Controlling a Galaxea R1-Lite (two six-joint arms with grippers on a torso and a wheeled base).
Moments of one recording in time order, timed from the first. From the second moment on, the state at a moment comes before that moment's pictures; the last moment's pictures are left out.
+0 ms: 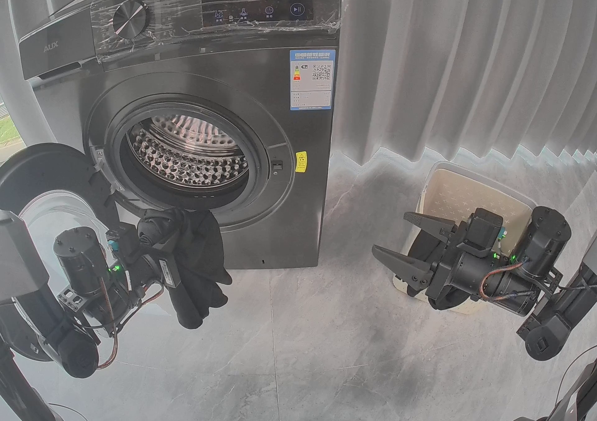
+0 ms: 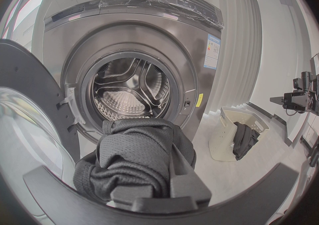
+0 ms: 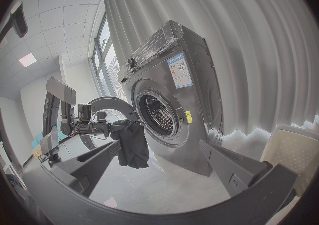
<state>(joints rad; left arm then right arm) -0.29 1.89 -0.26 -1.55 0.04 -0.01 0.49 1.85 -0.36 -1.55 0.38 0.11</state>
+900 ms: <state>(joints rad) -0.32 1.90 -0.25 -1.55 0.04 -0.01 0.49 1.85 -0.35 -1.55 0.38 0.11</state>
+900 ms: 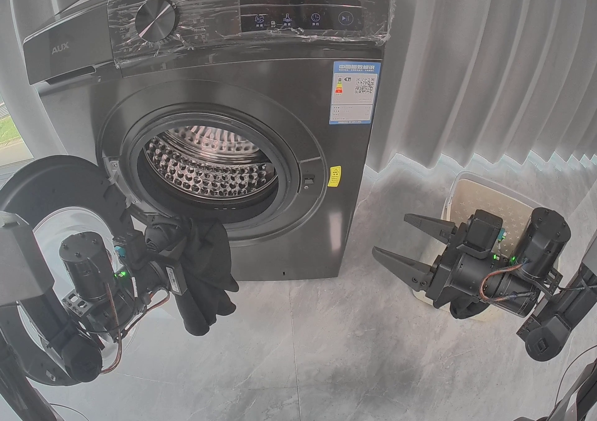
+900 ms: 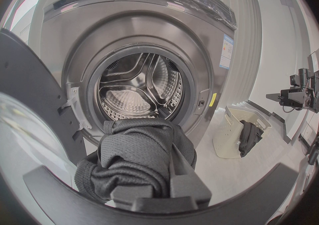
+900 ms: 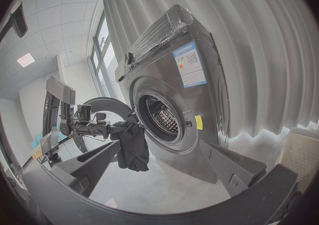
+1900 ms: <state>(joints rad) -0.35 1.92 -0.24 -1.55 0.08 -0.01 0.50 1.87 -0.22 -1.55 0.38 0.10</state>
